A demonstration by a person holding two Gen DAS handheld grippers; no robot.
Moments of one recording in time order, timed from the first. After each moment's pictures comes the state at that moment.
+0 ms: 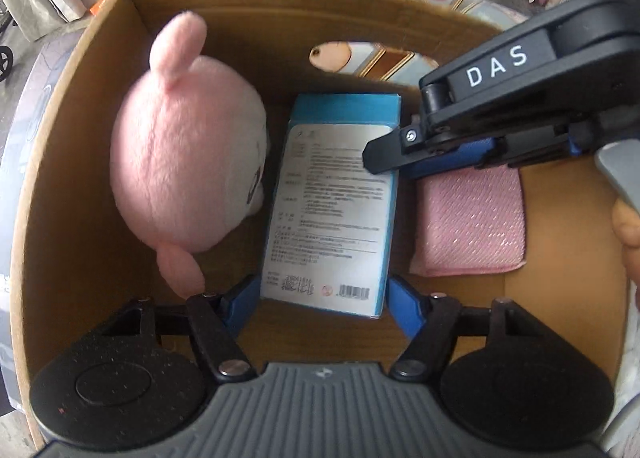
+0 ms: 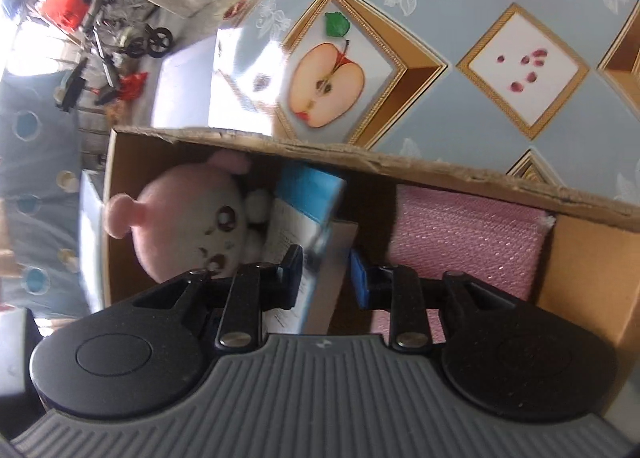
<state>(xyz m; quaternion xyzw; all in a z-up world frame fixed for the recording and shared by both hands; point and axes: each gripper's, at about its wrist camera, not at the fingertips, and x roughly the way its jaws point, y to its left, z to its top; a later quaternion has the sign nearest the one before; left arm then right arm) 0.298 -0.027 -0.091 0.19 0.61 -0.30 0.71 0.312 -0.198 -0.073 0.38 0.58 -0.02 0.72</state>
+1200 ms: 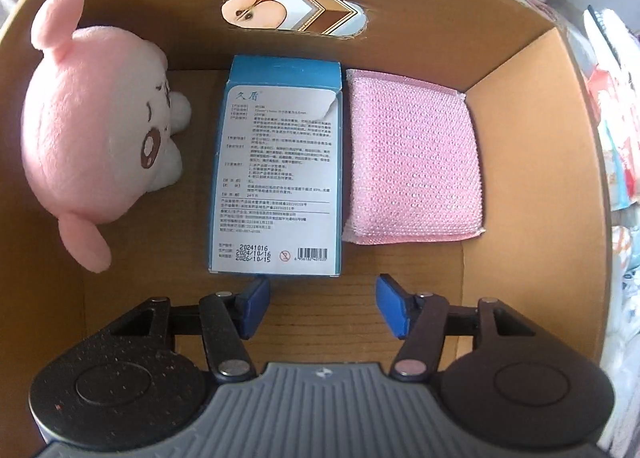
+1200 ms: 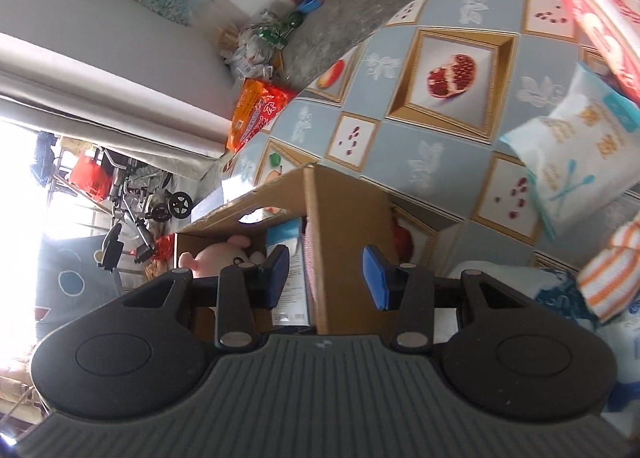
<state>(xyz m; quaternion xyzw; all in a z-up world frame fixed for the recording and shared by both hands) 0.266 -0.038 -0.094 0.20 0.64 -0.32 0.67 0.088 -0.273 0.012 0.52 0.37 -0.14 0.76</state>
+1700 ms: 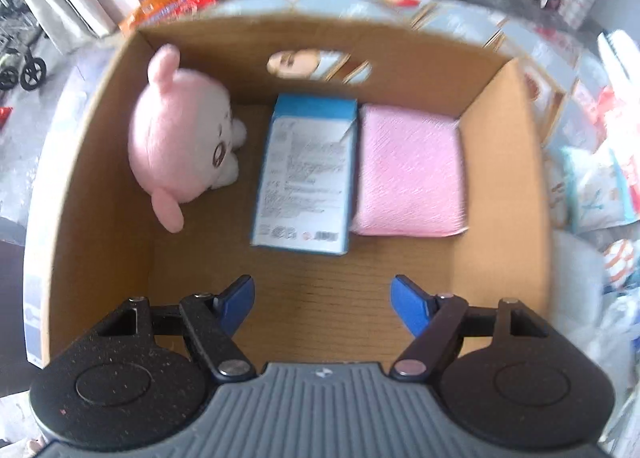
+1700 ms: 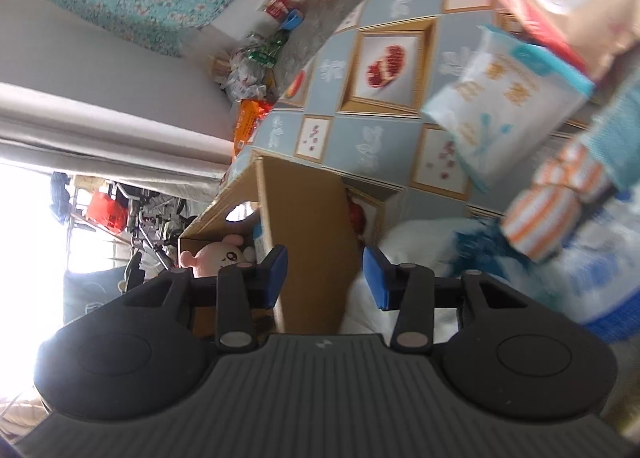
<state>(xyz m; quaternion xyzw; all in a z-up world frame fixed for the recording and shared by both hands) 0.222 -0.037 -0.015 0.21 0.59 -0.26 0.74 -0.008 -0.286 -0.005 0.58 0.34 -0.16 0.73</state>
